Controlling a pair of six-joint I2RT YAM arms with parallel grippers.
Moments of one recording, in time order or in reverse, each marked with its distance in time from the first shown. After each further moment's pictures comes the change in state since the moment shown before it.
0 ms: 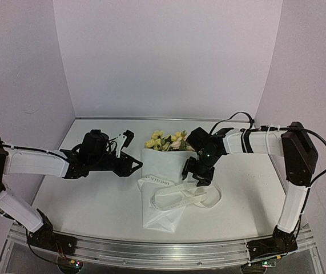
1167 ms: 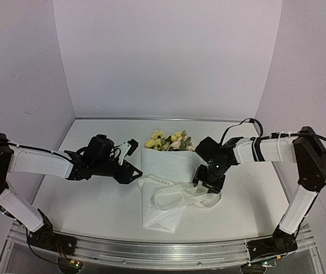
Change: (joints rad) left arm -0.024 0.047 0.004 -0.083 -0.007 0.058; right arm 0.000 -0.131 -0.213 0.055 0.106 0.059
